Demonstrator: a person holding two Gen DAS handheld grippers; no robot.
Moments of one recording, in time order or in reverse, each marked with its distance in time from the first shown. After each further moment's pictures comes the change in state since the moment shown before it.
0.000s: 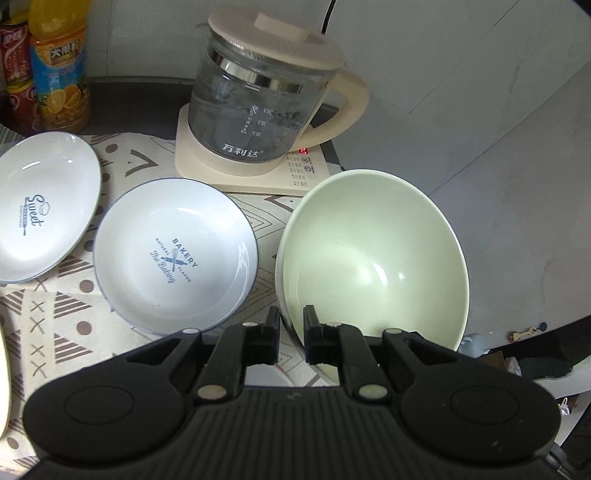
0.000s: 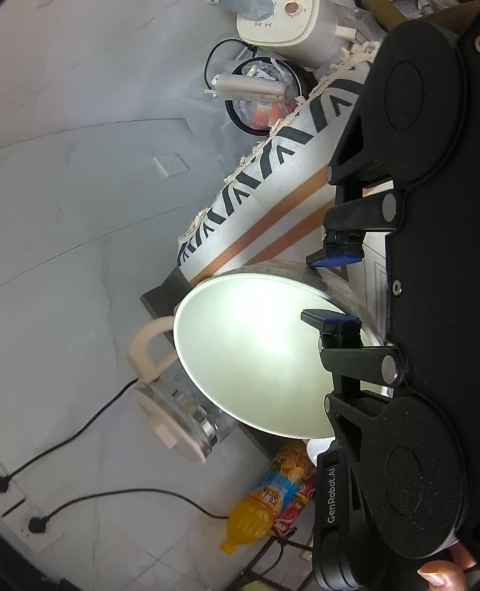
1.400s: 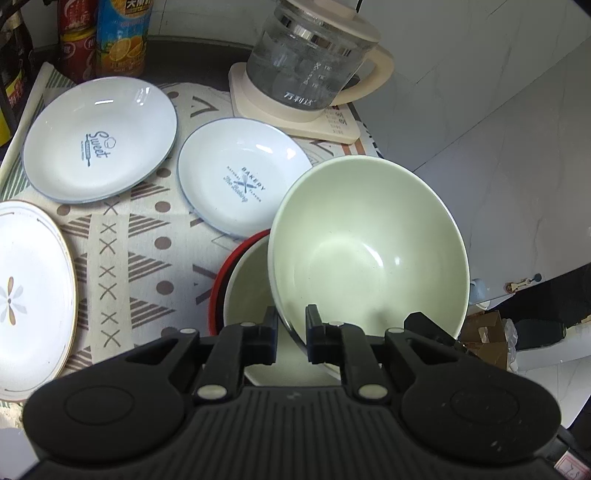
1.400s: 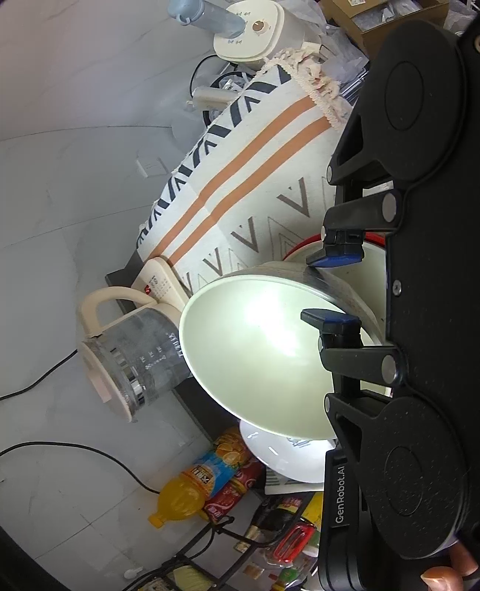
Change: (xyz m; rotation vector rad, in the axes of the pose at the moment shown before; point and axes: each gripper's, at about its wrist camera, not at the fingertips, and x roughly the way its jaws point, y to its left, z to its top) left arm -0.055 0.083 -0.064 0.015 0.091 -0.029; right arm -0.041 0.057 -0.084 -0.064 0.035 -0.068
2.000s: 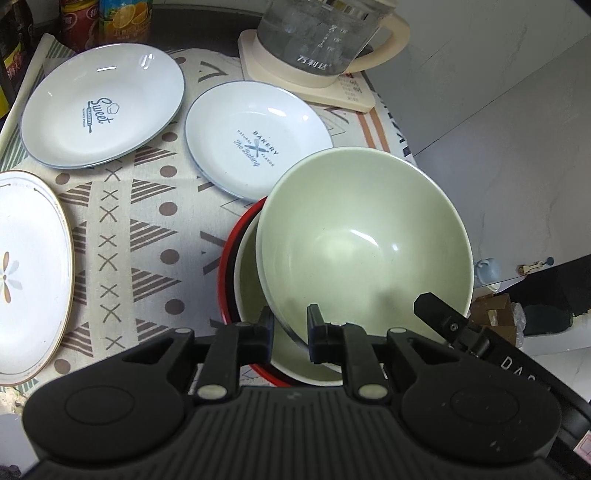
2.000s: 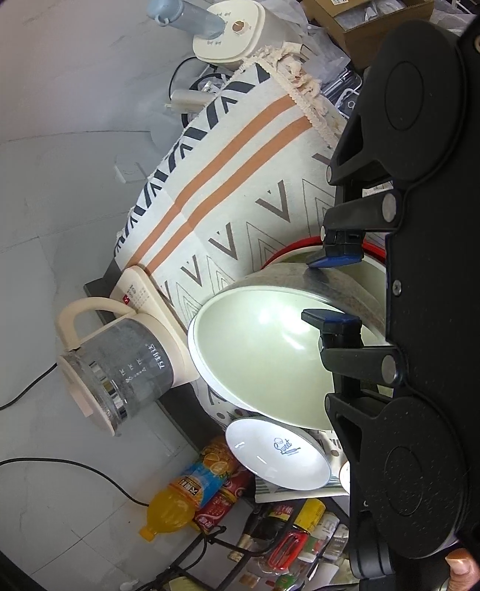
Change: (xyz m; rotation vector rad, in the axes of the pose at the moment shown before) left arm 0.019 0.006 -0.008 -0.008 0.079 0.035; right arm 0.013 -0.005 -0.001 0.028 0.062 -0.006
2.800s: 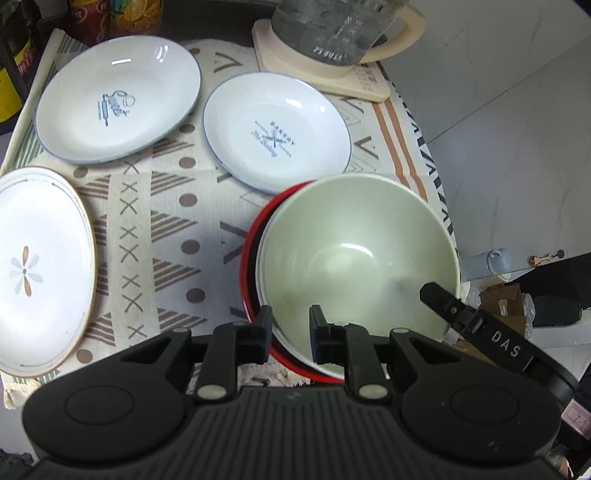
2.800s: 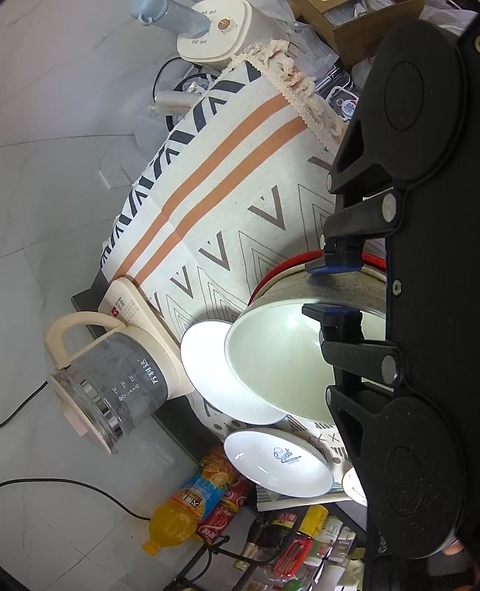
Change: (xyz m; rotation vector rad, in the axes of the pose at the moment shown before) left arm -0.011 0.005 0.008 -0.006 0.046 0.038; right arm 0.014 -0.014 0.006 0.030 0.039 0.000
